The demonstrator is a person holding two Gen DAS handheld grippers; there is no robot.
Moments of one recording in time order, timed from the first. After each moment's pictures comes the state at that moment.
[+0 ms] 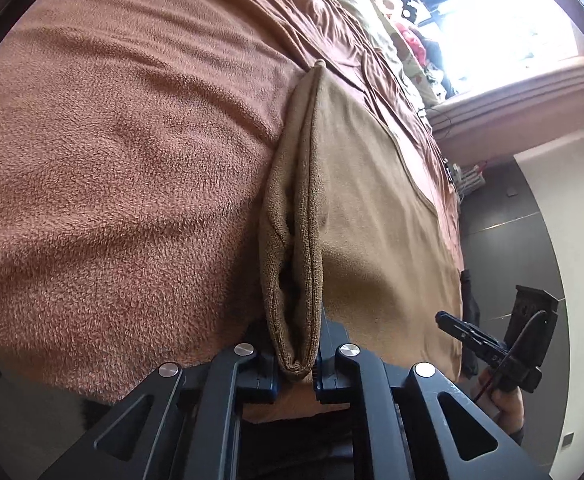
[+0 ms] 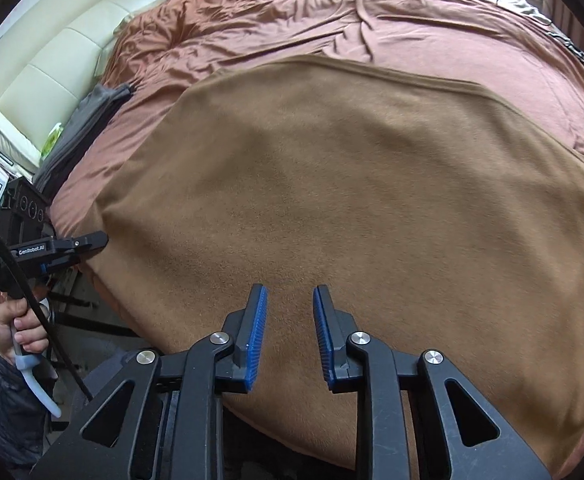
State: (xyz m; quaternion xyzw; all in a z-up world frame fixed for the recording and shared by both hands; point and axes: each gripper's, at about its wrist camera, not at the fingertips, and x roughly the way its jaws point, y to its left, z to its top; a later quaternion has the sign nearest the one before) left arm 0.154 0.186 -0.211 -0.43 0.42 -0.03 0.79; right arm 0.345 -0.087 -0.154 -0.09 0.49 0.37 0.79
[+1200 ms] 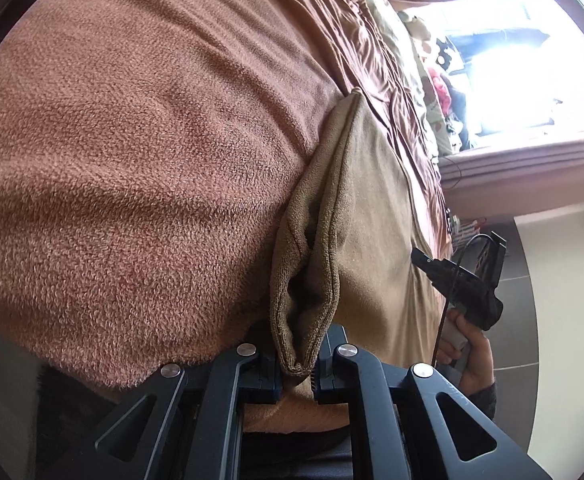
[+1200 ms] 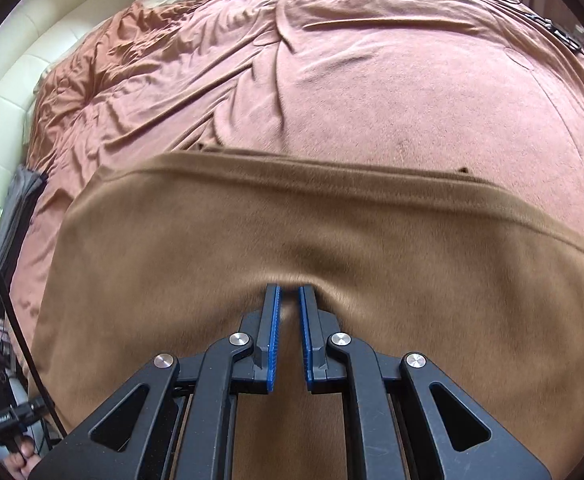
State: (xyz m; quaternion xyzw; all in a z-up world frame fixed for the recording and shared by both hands) left arm 0.105 0.199 -0.230 -0.53 0.38 0.01 0.76; right arm 0.476 -0.035 -0.172 -0.03 0.49 0.28 0.82
